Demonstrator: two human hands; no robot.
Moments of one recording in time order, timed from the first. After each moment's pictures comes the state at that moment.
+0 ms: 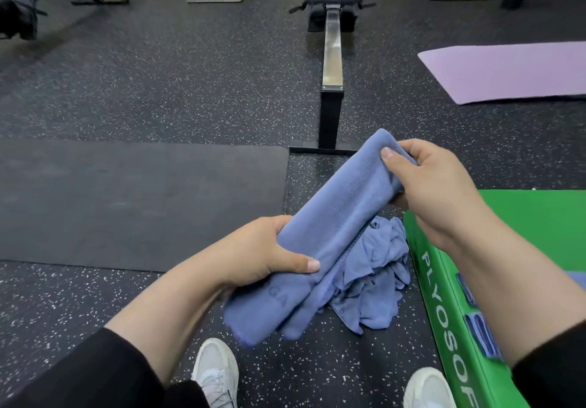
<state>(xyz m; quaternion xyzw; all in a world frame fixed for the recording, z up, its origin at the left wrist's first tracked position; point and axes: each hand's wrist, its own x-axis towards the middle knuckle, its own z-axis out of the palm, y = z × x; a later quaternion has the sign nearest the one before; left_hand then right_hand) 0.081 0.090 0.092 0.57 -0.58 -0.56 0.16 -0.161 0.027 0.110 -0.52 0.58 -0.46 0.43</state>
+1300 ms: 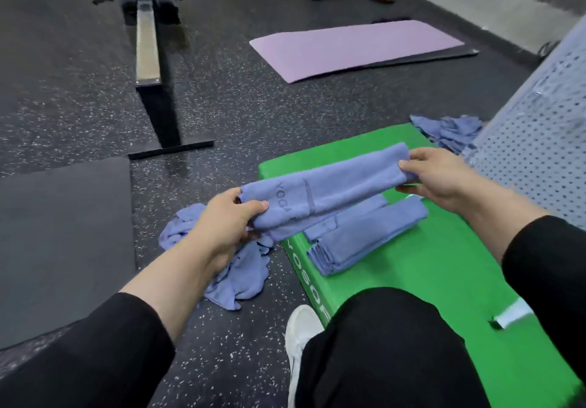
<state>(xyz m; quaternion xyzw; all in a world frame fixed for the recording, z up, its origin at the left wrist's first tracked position) -0.167 0.096 0.046 0.50 -0.46 -0.67 0.31 -0.510 0.142 0.077 -0.34 0.75 -0.42 0.37</state>
